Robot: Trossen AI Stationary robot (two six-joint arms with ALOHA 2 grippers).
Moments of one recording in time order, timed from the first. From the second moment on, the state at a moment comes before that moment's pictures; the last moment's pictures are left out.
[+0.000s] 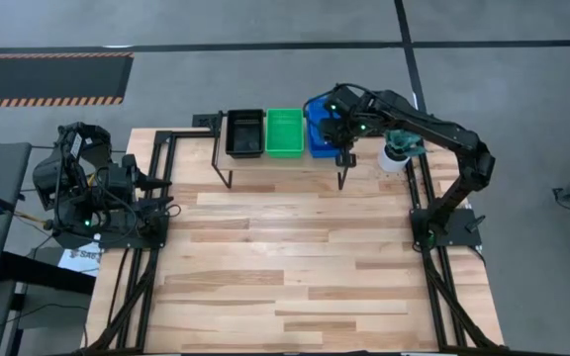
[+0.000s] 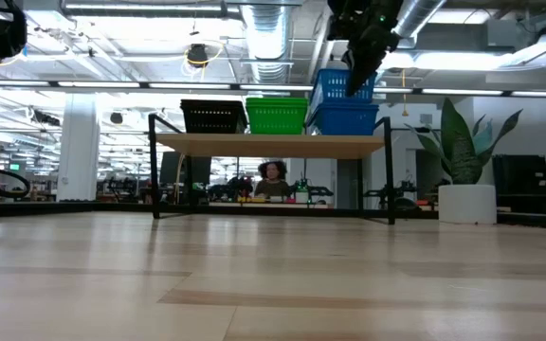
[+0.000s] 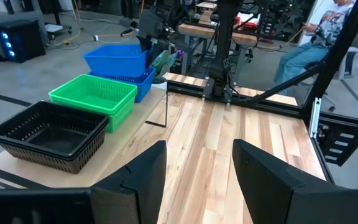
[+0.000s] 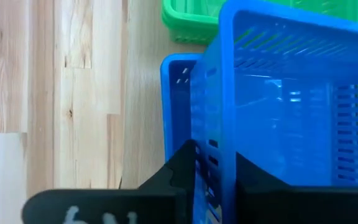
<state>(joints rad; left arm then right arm) -1.18 0.79 1.26 -1.57 -1.27 -1.20 -0.49 1.64 1.71 -1.15 0.02 -0.55</state>
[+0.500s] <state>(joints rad) -1.18 0.79 1.26 -1.57 -1.27 -1.19 -0.49 1.64 1.71 -1.13 0.02 -0.52</state>
